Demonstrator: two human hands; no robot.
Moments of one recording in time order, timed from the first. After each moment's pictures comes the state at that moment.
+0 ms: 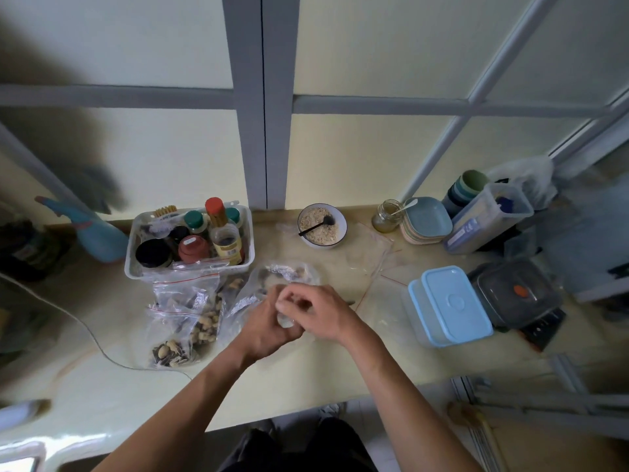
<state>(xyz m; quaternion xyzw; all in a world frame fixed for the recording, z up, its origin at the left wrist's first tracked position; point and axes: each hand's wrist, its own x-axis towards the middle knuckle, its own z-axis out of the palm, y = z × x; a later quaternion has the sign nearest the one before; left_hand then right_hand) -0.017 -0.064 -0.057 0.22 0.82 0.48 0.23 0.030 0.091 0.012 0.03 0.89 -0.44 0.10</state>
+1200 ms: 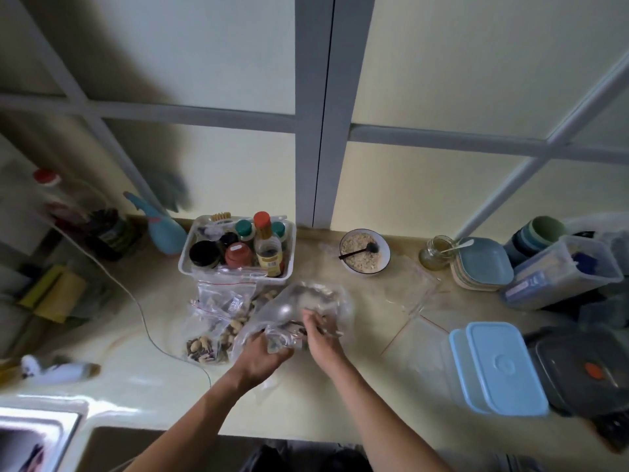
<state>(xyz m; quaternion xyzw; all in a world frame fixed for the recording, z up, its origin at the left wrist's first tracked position) -0.002 -0.110 -0.060 0.02 0.87 0.38 0.30 0.010 0.064 -0.086 0.15 0.84 -0.48 0.19</state>
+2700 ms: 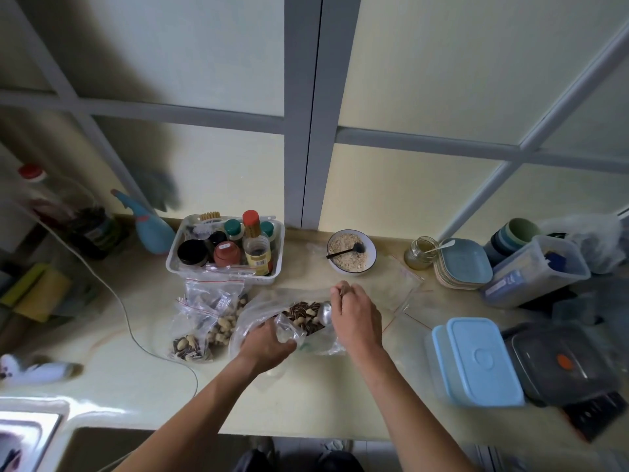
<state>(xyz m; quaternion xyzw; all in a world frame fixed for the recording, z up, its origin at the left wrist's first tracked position) -0.007 -0.067 -0.035 -0.01 0.91 0.26 0.33 0.005 0.123 -0.025 0.13 0.96 -0.21 -0.10</state>
